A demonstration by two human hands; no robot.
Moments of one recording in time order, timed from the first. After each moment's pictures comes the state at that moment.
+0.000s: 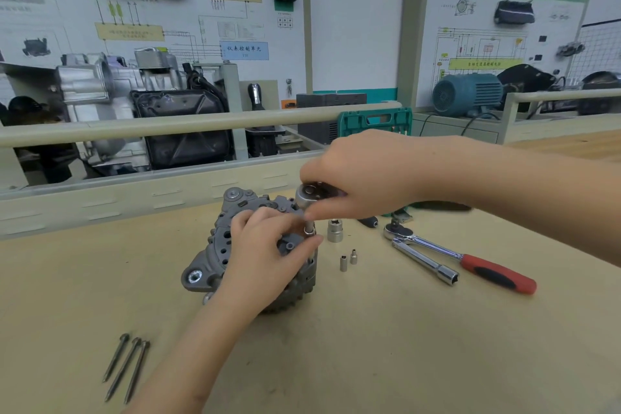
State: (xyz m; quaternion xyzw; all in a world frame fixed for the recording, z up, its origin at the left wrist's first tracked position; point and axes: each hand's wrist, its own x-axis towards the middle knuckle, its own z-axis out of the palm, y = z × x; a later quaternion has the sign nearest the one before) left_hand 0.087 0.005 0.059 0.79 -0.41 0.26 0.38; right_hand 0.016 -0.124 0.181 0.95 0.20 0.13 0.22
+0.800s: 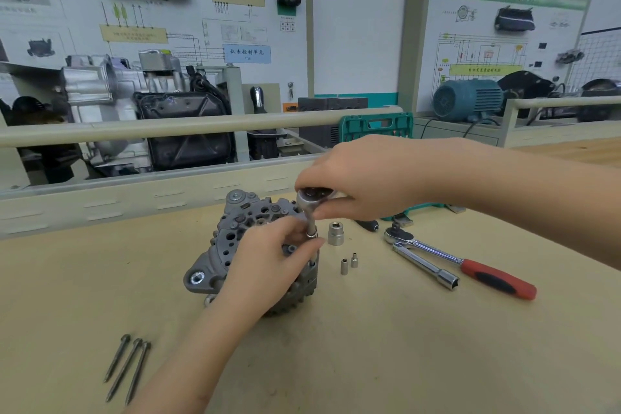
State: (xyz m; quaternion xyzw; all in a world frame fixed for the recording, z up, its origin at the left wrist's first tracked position) left_hand 0.087 0.004 0.058 0.77 -0.41 0.21 0.44; right_hand 0.016 -0.121 0.185 0.95 0.22 0.09 0.23
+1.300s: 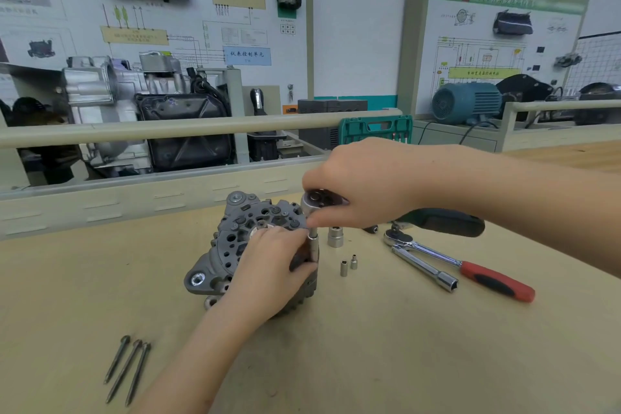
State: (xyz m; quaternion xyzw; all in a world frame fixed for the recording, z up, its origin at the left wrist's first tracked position) left_hand 0.099 0.002 0.050 0.84 -0.43 0.23 0.23; right_hand 0.013 -0.117 0.183 0.95 0.20 0.12 0.23
